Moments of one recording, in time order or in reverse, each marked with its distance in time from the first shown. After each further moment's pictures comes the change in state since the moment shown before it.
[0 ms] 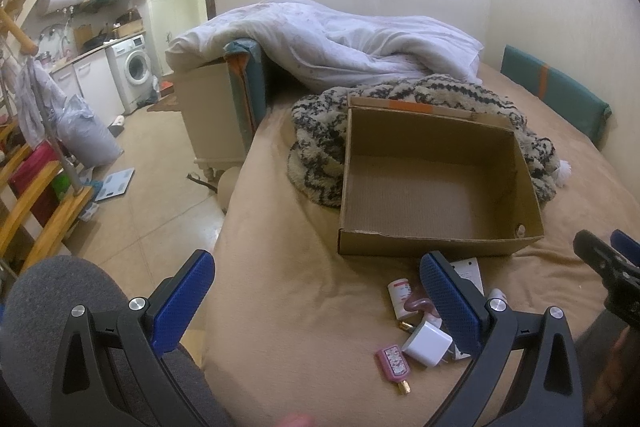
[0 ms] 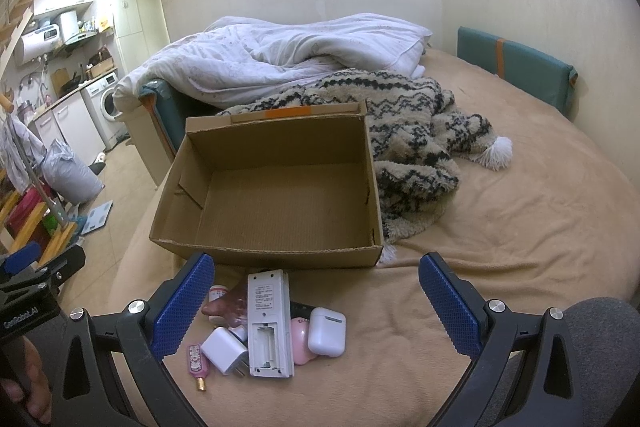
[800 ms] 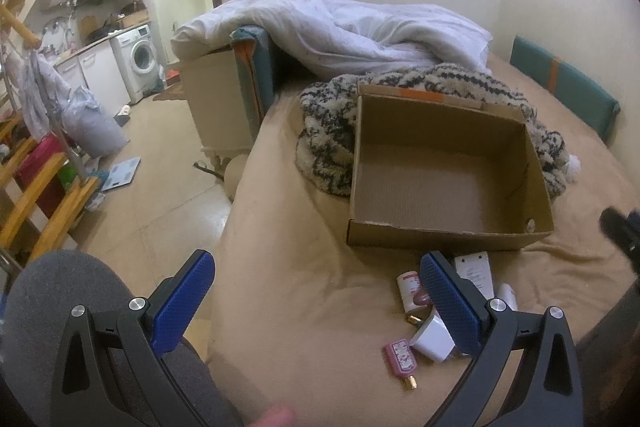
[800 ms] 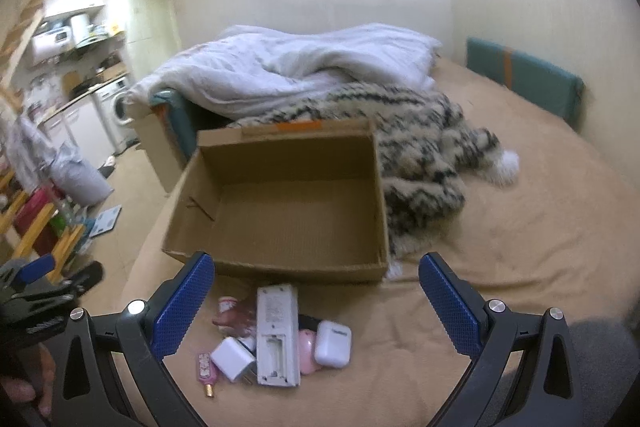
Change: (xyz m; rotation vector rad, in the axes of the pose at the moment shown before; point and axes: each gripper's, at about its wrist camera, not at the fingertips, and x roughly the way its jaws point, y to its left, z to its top) left arm 0.013 -0.001 0.001 0.002 0.057 0.036; right arm -0.013 0.008 0.017 -0.057 -0.052 0.036
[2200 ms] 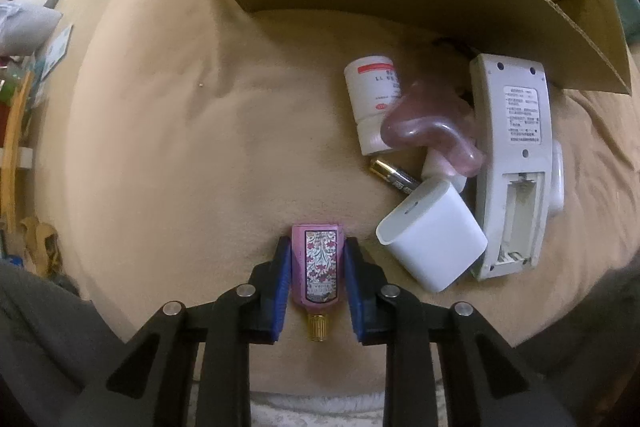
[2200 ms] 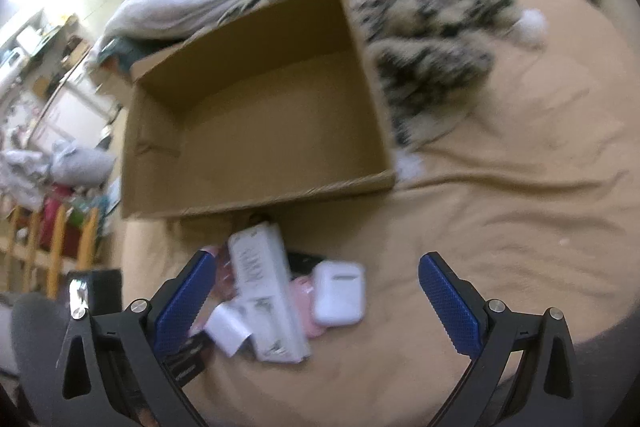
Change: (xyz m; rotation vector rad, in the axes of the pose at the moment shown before) left arm 0.140 -0.102 -0.045 0.055 0.761 -0.105; right arm 0.113 -0.040 -0.033 0.261 0.502 0.140
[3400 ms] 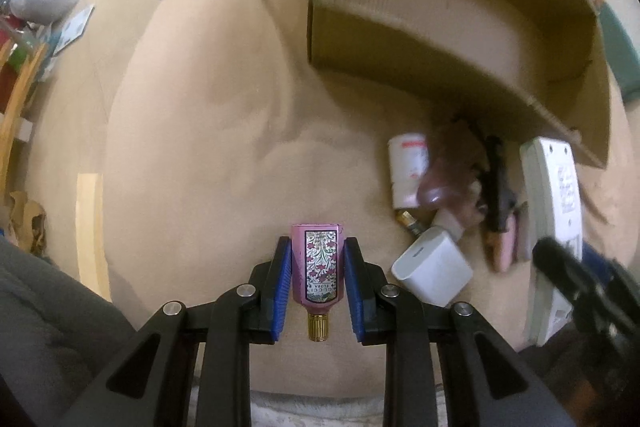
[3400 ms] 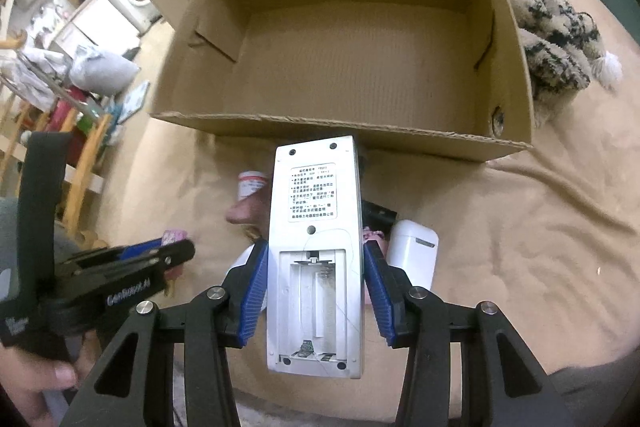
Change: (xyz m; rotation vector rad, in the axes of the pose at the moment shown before) left arm -0.069 0.032 -0.029 -0.126 -0.119 -0.063; right arm 0.018 0.061 -0.020 -0.240 0.121 -0.004
